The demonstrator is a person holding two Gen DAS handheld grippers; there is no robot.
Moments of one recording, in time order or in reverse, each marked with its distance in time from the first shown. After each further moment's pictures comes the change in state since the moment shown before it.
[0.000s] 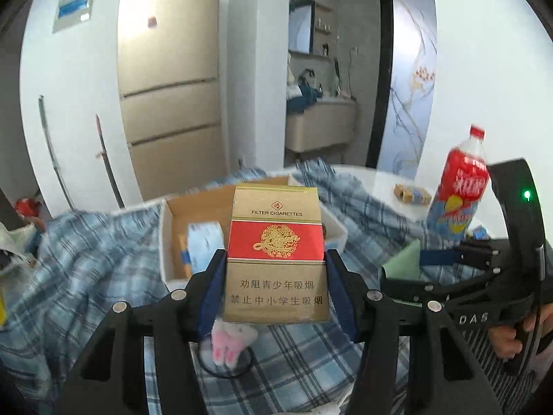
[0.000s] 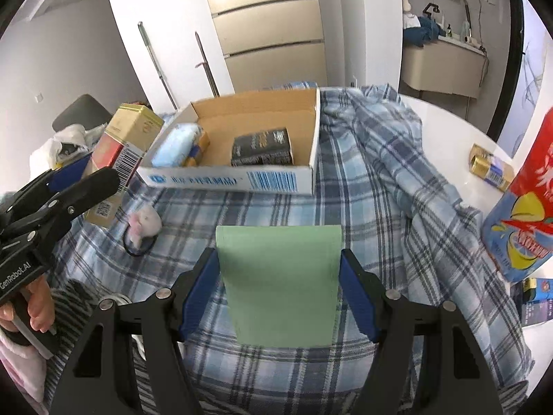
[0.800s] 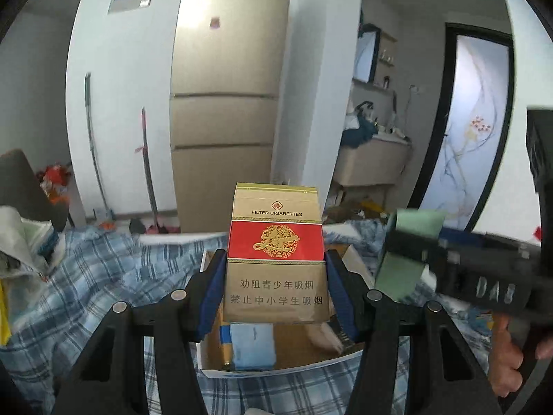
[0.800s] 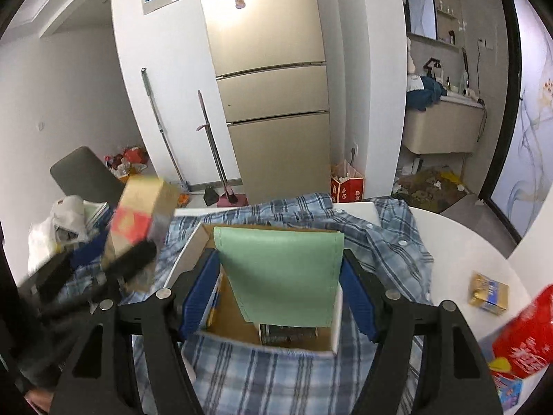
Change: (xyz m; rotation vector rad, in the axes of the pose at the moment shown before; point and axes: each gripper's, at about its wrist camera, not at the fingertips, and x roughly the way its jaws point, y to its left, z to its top) left arm 0.058 0.061 0.070 -0.205 -0.041 0.150; right arm 0.000 0.037 0.143 -0.017 -0.208 -0.031
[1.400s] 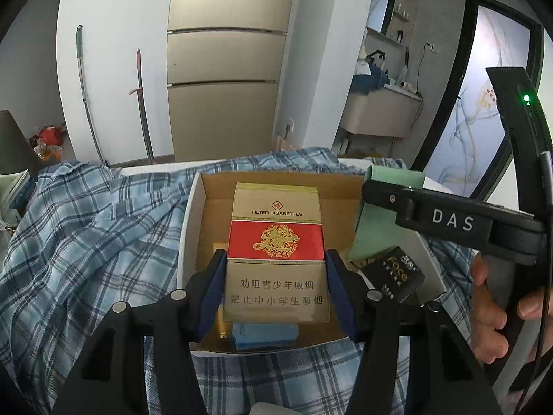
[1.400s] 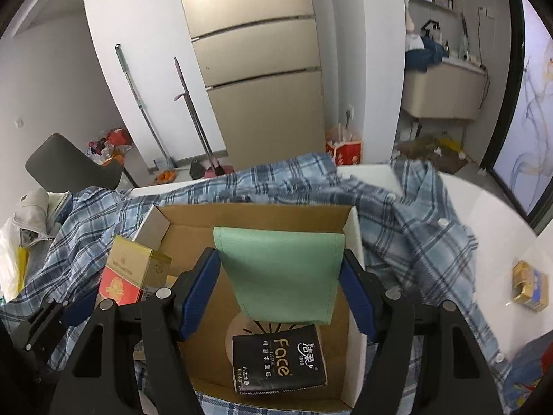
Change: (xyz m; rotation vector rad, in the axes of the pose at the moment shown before) left arm 0.072 0.015 -0.051 -0.018 0.223 -0.001; right arm 0.109 -0.017 -0.012 0.051 0.145 -0.026
